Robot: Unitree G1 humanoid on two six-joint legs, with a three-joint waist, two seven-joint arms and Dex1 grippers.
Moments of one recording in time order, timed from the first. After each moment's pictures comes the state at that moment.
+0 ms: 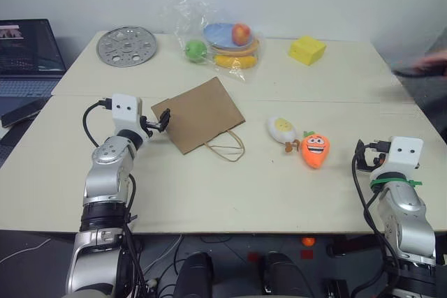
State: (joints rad) left arm -0.49 0.43 0.22 0.27 -0.18 0.29 -0.33; right arm -0.10 -0.29 -0.35 -0.17 0.10 0.39 0.02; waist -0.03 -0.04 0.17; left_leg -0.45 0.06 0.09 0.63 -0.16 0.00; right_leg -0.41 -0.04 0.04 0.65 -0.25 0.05
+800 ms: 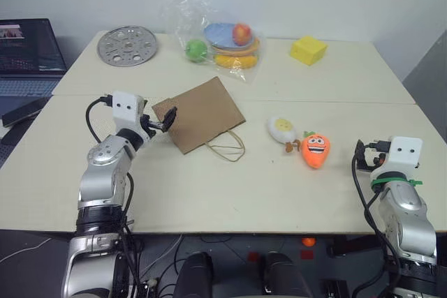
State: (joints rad) left arm -0.44 0.50 0.20 0.12 -0.27 0.30 -0.55; right arm -0.10 -0.31 -0.36 -0.21 0.15 0.40 0.08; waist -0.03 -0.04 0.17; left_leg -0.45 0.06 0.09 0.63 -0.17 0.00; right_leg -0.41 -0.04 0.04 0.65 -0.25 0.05
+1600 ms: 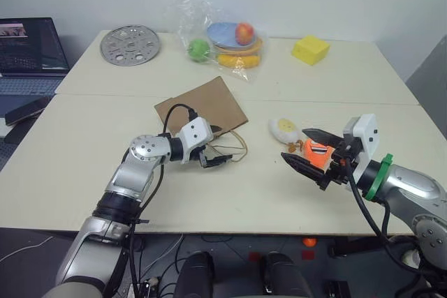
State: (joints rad) left arm -0.60 0.50 -0.21 0.36 -0.07 0.01 -0.97; right arm -0.11 -0.62 -0.17 -0.71 0.75 0.83 0.48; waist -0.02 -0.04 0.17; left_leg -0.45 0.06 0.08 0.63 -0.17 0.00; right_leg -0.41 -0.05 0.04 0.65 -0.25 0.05
